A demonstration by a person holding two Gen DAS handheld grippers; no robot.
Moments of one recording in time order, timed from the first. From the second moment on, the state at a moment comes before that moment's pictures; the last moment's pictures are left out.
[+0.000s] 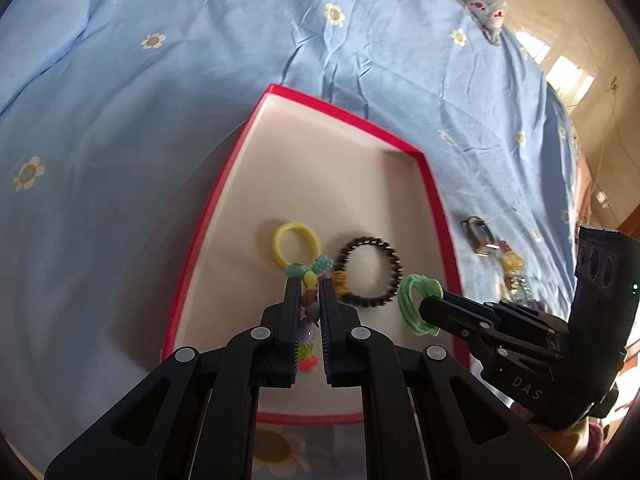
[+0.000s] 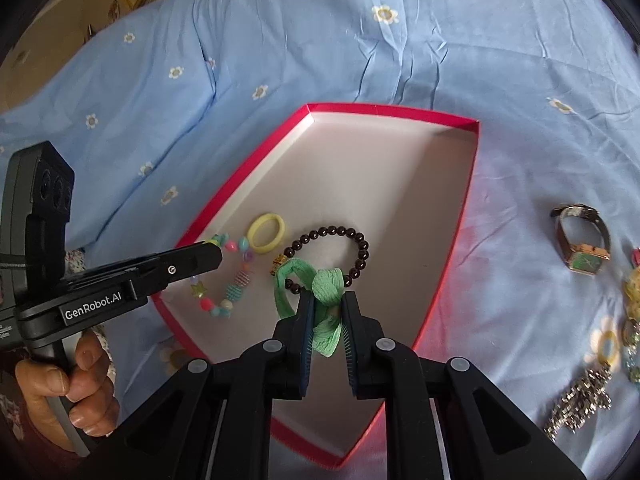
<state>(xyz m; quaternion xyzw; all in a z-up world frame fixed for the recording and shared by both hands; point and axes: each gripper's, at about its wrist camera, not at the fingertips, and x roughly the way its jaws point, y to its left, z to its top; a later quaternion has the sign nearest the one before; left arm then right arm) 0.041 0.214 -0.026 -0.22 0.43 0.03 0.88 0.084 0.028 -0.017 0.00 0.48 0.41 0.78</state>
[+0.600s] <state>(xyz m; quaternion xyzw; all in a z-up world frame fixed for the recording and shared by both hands) 0.047 0.224 -0.045 -0.21 0.45 0.06 0.87 0.091 0.045 -0.035 -0.02 0.50 0.40 0.77</state>
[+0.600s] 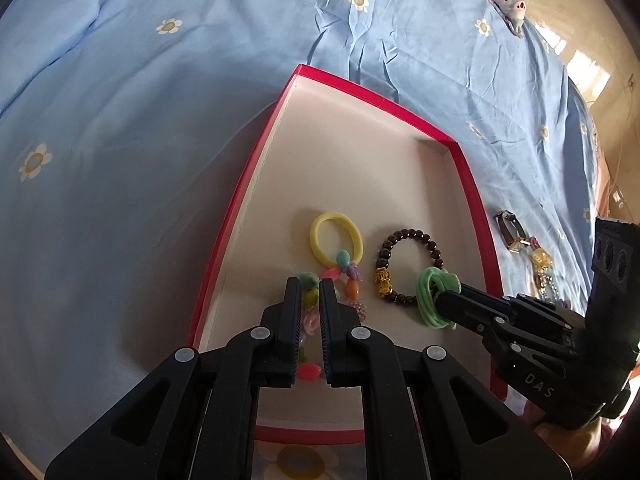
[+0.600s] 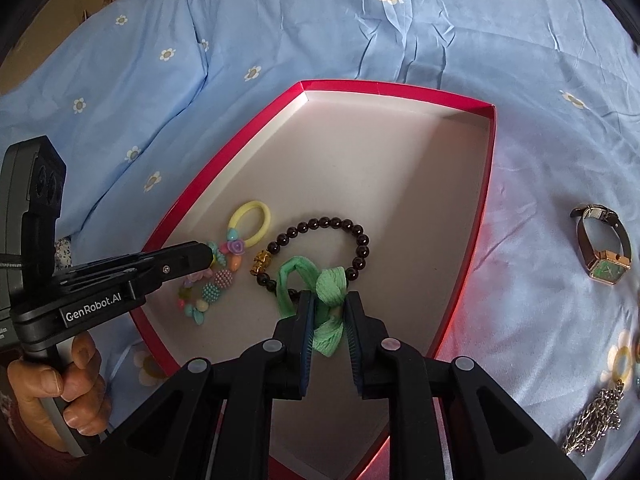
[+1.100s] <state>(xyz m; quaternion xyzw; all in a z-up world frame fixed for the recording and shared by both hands) 0.034 0.221 -0.026 -0.21 0.43 0.07 0.87 0.086 0.032 -0.020 0.00 0.49 0.40 0.77</state>
